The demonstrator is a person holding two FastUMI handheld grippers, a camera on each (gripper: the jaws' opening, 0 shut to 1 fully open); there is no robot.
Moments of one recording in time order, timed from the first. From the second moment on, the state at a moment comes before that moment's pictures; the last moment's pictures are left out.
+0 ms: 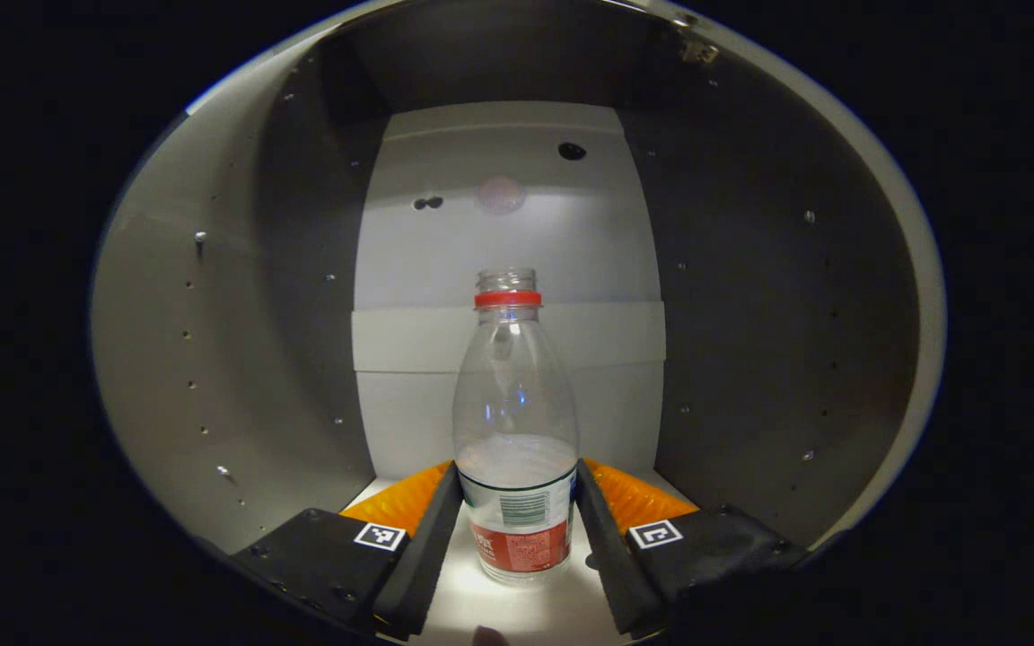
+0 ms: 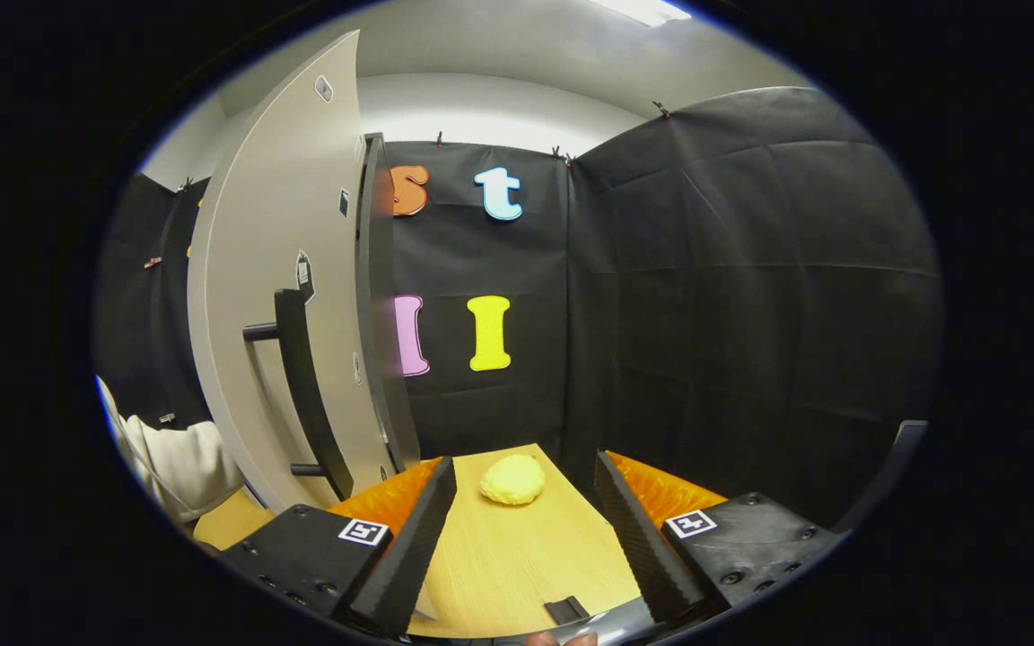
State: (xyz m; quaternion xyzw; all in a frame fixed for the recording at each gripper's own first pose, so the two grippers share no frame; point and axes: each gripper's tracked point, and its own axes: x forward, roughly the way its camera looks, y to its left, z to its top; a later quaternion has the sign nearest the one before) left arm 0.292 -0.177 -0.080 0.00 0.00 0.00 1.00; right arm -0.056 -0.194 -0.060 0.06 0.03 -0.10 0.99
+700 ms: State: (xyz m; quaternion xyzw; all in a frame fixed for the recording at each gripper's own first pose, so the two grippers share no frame) left arm 0.091 -0.082 -0.069 0.00 -0.05 0.00 1.00; right arm -0.036 -0.186 -0.045 0.07 -0.01 -0.09 0.99
